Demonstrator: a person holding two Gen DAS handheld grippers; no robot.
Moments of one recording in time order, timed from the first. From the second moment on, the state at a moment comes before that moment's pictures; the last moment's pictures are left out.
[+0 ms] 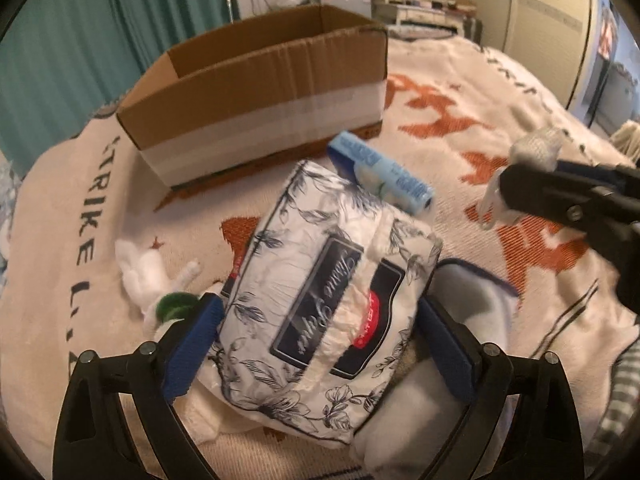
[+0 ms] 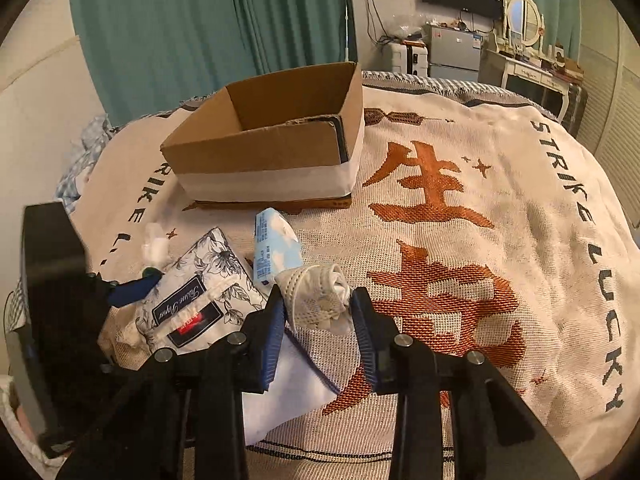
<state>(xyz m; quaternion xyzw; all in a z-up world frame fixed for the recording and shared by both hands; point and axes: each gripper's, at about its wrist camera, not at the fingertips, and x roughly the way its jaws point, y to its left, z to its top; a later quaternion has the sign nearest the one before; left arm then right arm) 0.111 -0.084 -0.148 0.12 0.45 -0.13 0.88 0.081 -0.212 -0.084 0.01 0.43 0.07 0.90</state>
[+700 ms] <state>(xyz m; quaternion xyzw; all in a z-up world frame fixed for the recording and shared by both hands) 0.077 -0.038 -0.038 0.03 0.36 -0.12 0.93 0.053 -0.211 -0.004 0.01 0.35 0.10 0.93</state>
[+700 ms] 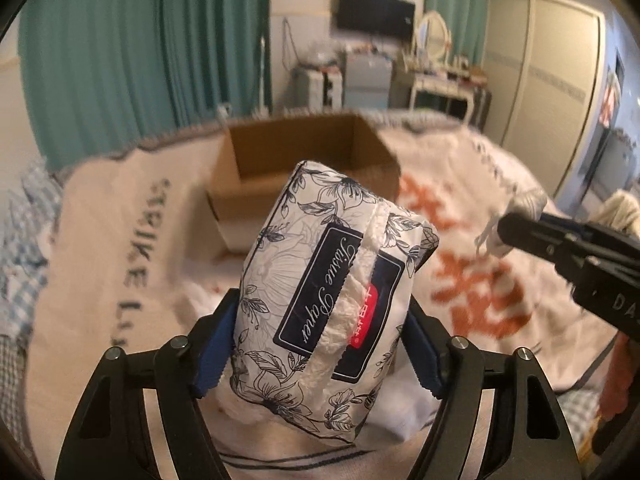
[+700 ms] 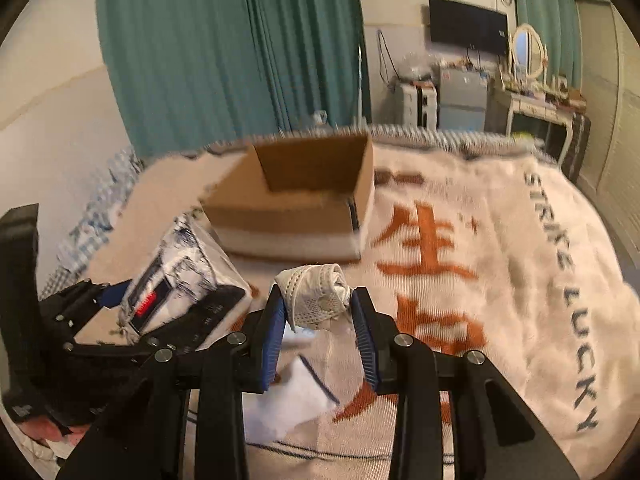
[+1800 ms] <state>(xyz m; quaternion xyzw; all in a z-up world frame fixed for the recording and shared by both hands) 0.309 -0.036 -0.047 0.06 0.35 -0.09 0.93 0.333 -0.180 -0.026 0.04 0.36 0.15 0.92</state>
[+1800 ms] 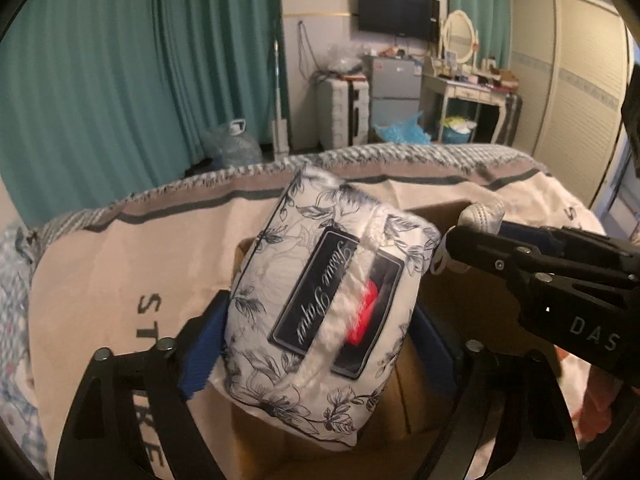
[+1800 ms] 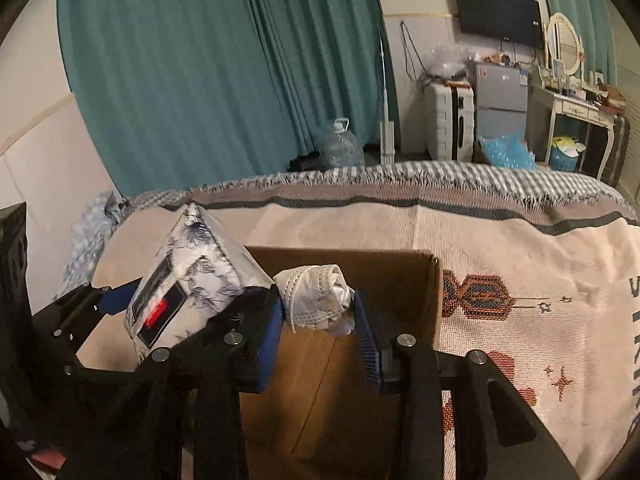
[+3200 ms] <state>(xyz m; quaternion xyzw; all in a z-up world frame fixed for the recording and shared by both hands) 0.028 0.042 -0.005 0.04 0.34 -0.05 0.94 0.020 -0.158 0.024 -0.03 0.37 0.11 0.92</state>
